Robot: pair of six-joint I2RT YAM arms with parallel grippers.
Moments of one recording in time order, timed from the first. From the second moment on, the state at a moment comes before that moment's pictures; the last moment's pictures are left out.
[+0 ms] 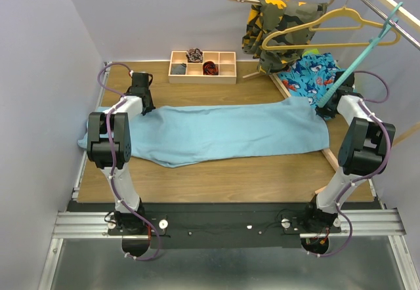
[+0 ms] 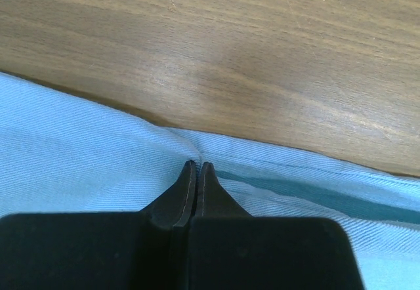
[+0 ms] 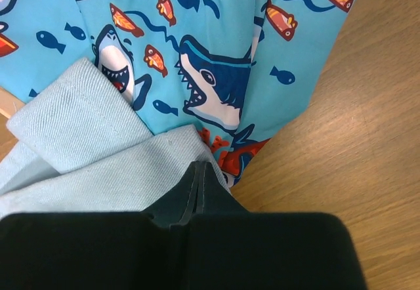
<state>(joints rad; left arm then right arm) -0.02 1.94 1.30 -0.24 -0.19 -0.21 -0.24 1.82 1.30 -0.43 0.04 0.38</state>
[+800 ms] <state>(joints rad) -0.02 1.93 1.30 -0.24 -0.19 -0.22 -0.24 1.71 1.35 -0.41 0.04 0.33</state>
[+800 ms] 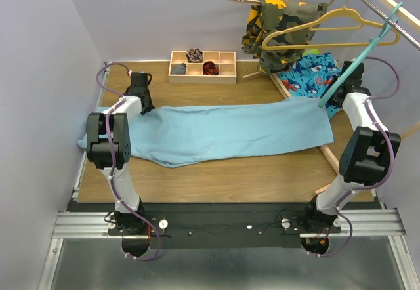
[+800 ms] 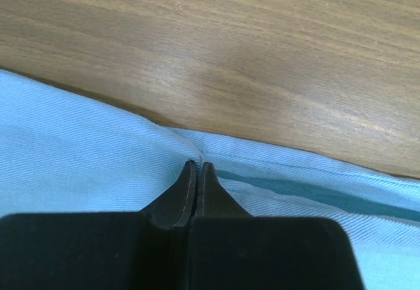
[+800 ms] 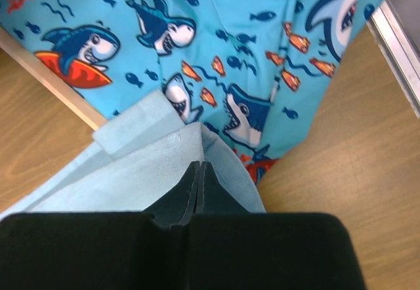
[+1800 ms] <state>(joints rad) 0.07 1.91 1.33 -0.27 -0.14 -0.23 -0.24 1.83 1.47 -0.38 -0.03 0.35</state>
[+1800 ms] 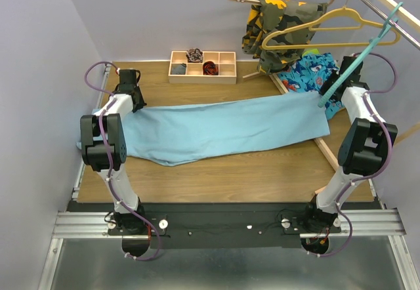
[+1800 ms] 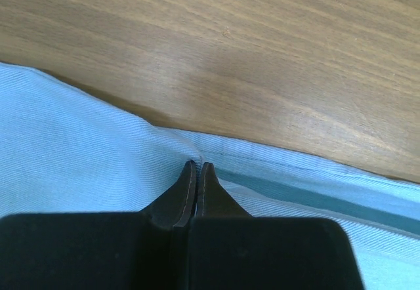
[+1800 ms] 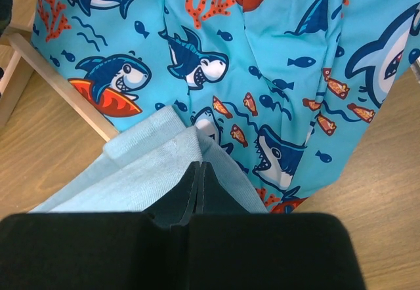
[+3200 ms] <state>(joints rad) 0.10 1.89 1.39 -0.29 -0.10 -0.23 -0.24 1.92 1.57 -0.36 -0.10 0.42</state>
